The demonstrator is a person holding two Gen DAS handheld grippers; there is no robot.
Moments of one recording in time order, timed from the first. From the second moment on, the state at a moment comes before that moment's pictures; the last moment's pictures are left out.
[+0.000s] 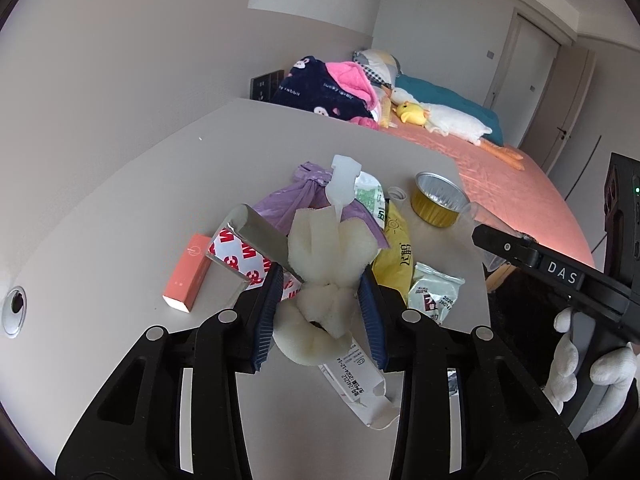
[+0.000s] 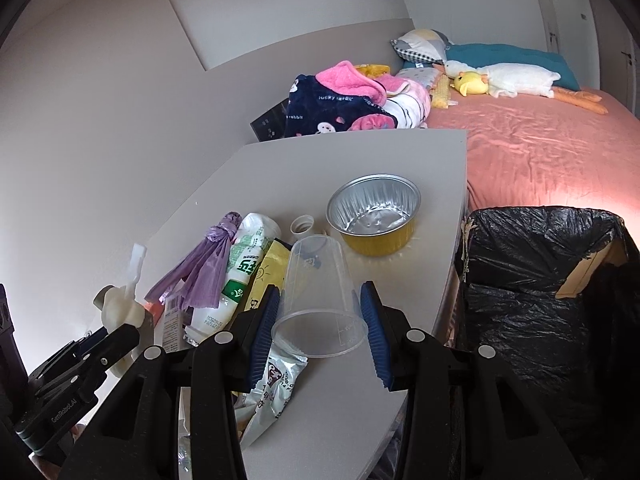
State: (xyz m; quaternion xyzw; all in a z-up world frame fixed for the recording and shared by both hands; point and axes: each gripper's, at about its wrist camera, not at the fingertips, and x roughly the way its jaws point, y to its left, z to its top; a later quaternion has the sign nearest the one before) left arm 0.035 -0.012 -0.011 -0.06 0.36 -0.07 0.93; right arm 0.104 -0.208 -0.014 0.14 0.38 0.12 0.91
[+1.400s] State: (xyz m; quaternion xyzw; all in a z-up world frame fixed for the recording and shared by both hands) left arm 0.043 -0.116 0.023 -0.06 0.35 -0.19 0.92; right arm 0.054 -0.298 0.023 0.17 0.32 0.07 0.93
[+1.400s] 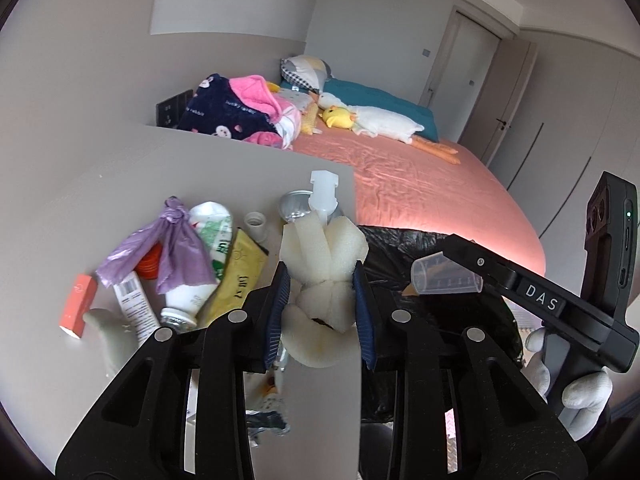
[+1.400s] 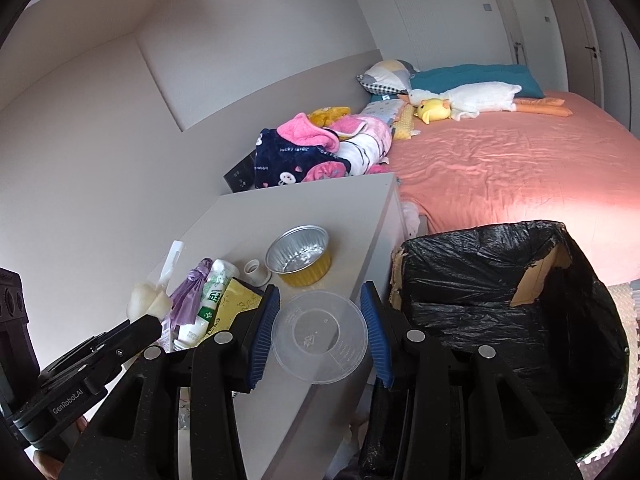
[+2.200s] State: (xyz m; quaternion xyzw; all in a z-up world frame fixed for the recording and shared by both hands) left arm 0.063 -0.242 -0.001 -0.03 0.40 -0.34 0.85; right arm 0.019 -0.412 0.034 0.22 0.27 -0.09 0.93
